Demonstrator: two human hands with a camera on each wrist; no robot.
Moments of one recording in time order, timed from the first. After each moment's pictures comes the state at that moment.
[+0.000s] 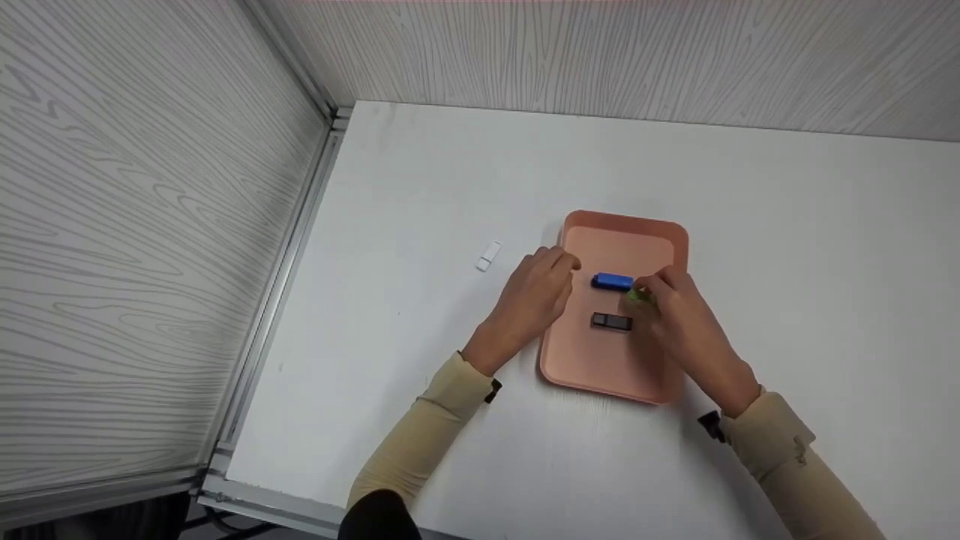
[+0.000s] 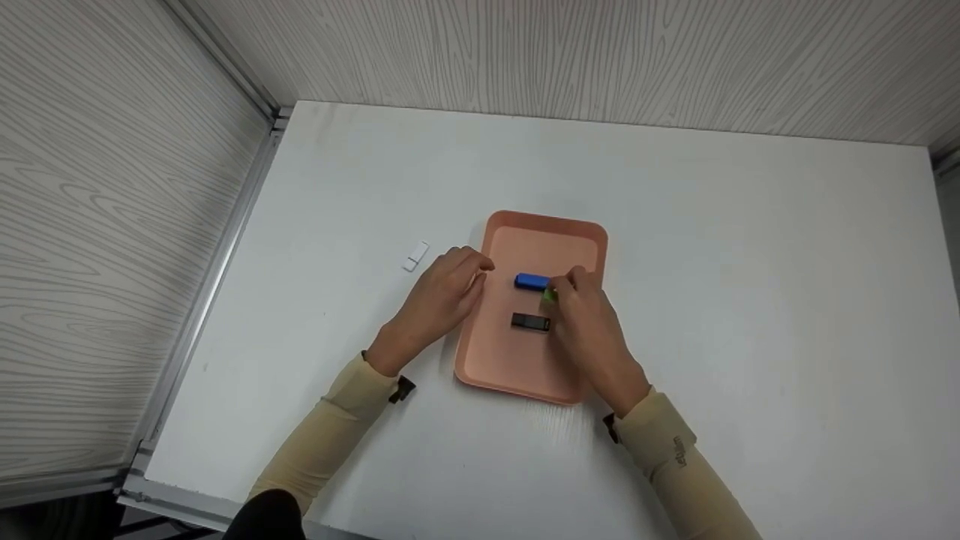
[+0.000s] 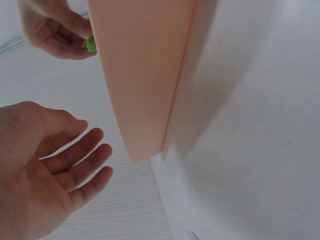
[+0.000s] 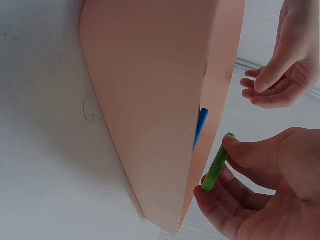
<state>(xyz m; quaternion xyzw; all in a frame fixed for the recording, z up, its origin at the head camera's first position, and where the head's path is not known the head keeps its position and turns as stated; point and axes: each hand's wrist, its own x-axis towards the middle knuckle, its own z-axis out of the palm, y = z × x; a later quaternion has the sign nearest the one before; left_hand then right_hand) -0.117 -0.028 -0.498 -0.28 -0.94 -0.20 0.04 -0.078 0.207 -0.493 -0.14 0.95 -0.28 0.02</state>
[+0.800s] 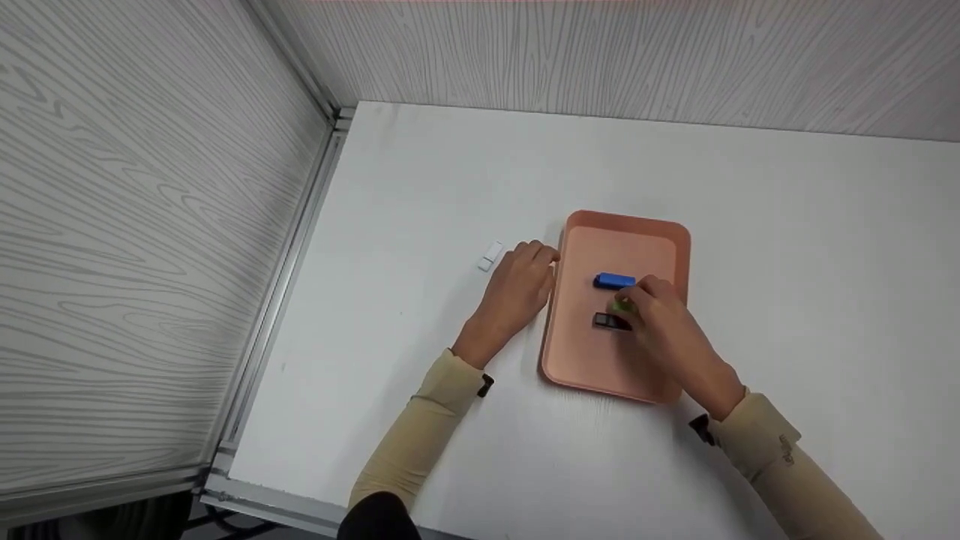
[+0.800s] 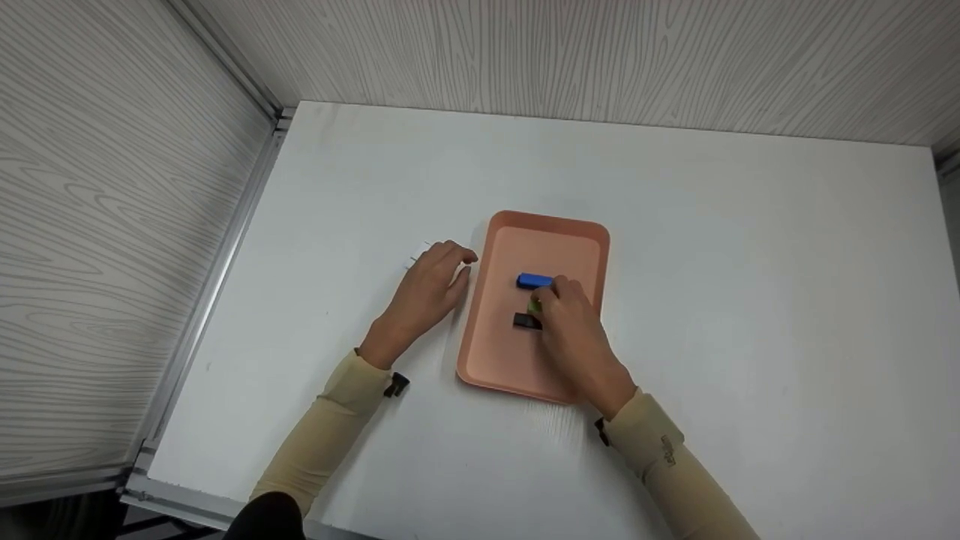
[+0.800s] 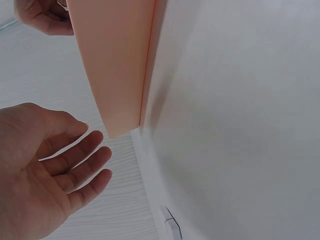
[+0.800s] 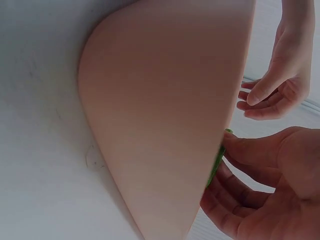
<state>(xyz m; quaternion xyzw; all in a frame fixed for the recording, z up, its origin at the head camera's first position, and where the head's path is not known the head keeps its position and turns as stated) -0.130 -0.044 -0.513 -0.23 -0.95 -0.20 0.05 -0.076 0.193 -0.501 -0.16 0.95 -0.27 0.04</state>
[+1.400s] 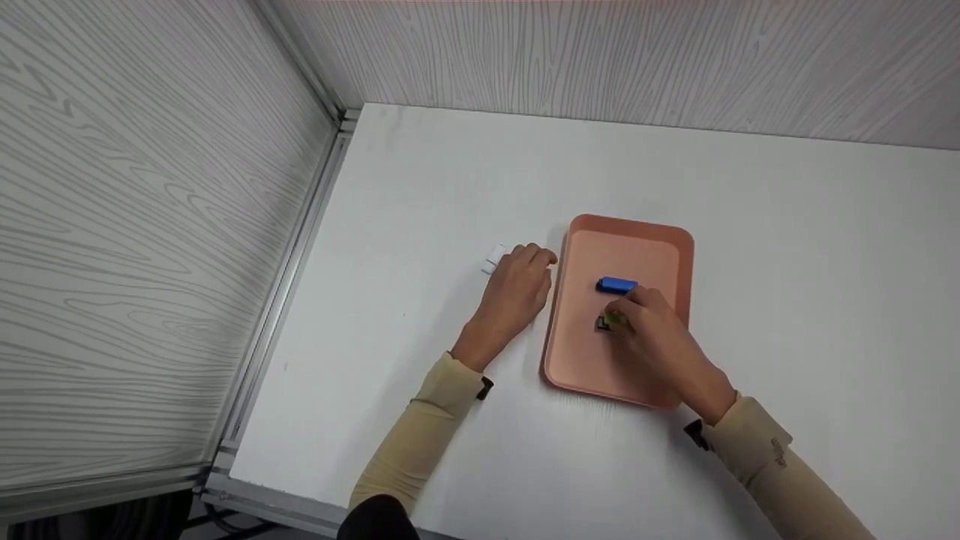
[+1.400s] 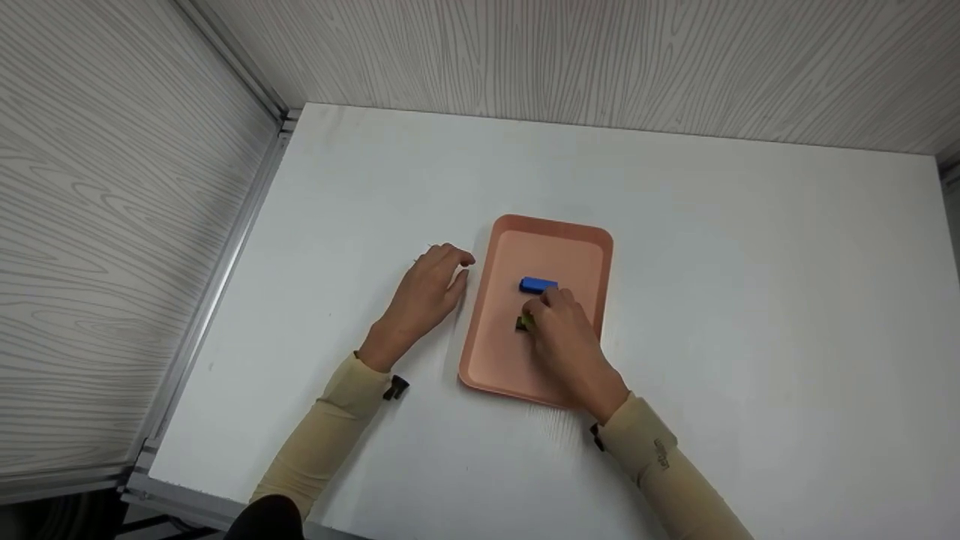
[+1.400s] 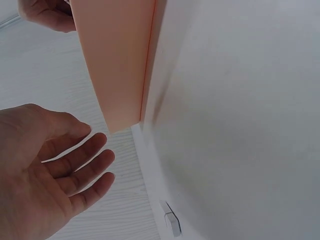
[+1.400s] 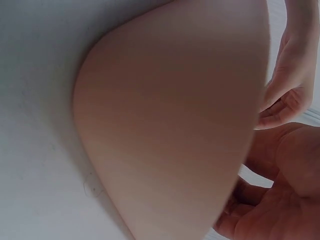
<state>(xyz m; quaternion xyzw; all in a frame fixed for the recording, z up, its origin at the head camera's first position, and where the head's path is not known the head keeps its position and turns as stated) -0.128 -0.051 -0.513 -0.21 -0.95 -0.20 0.05 -0.075 0.184 -0.507 -0.17 0.94 -0.27 0.08</state>
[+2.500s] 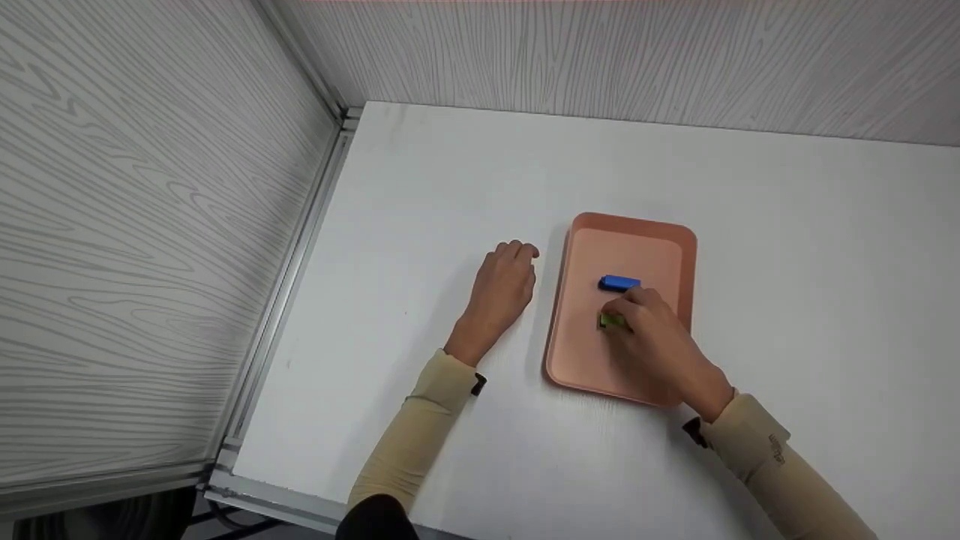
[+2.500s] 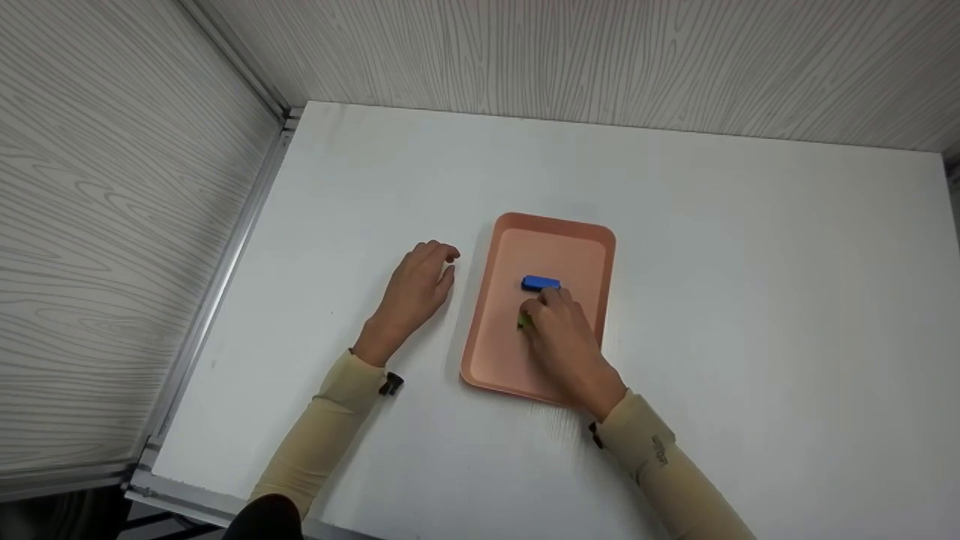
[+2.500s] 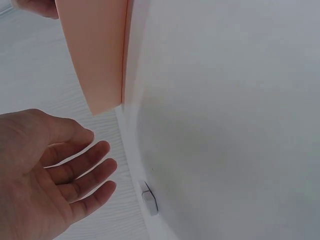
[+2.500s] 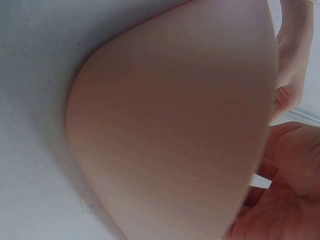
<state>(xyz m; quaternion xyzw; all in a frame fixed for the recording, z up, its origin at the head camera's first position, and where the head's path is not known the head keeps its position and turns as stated) -0.135 -0.066 -0.521 -0.17 -0.97 -0.17 0.05 -0.075 0.182 -0.508 -0.18 0.94 -0.29 0.09</state>
